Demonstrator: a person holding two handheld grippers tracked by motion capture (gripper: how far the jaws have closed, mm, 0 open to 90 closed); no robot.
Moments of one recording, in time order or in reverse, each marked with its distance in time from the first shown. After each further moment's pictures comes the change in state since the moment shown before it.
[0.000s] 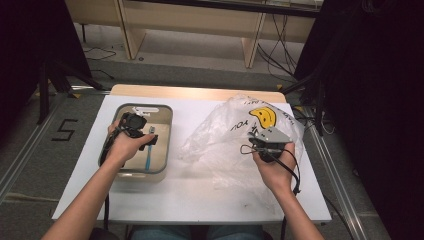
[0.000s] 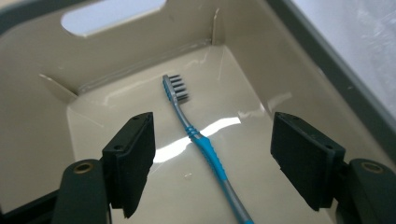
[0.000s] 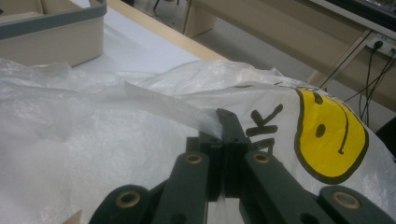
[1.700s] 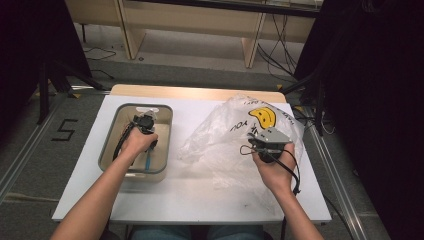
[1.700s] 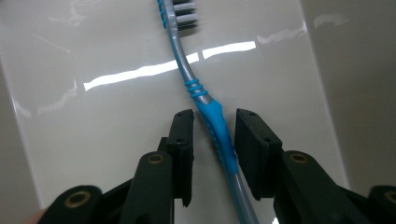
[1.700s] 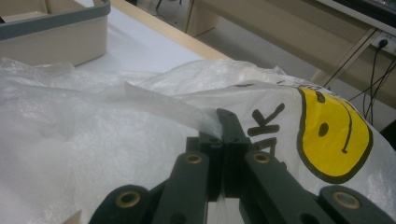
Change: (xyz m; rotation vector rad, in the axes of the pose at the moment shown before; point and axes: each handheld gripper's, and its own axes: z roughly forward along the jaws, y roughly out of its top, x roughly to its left) left arm 0.000 0.009 0.054 0.364 0.033 -0.145; right arm 0.001 0.000 0.000 0.004 0.011 -0.003
